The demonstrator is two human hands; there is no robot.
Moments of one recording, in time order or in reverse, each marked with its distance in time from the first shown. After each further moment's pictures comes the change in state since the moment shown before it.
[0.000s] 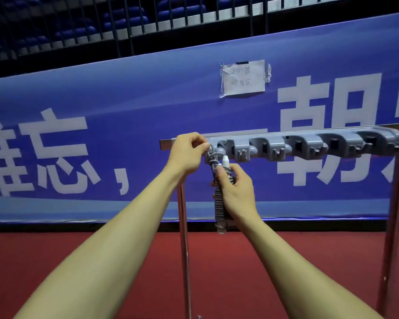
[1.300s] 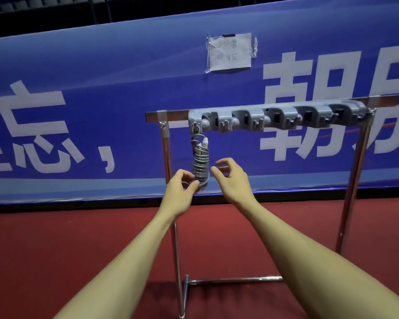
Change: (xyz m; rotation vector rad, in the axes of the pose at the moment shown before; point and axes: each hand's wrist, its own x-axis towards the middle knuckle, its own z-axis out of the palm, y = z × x) left_hand -0.128 -0.072 0.040 -0.048 -0.075 -0.191; right_hand -0.029 0.031 -0.040 -0.385 -0.105 0.142
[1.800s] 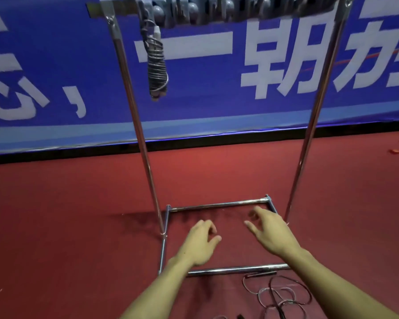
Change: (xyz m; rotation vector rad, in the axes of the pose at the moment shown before) left_hand -0.286 -0.110 0.148 0.332 -0.581 -0.119; right_hand -0.271 0.230 -0.090 -0.619 -0.283 0.197
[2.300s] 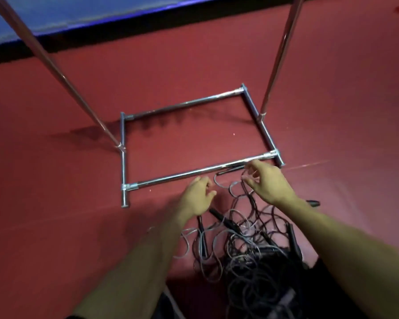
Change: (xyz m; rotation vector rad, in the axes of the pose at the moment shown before) left_hand -0.010 -0.065 0.222 -0.031 -0.357 -0.158; right_hand -0.078 0.166 0.124 0.091 -0.161 0.207
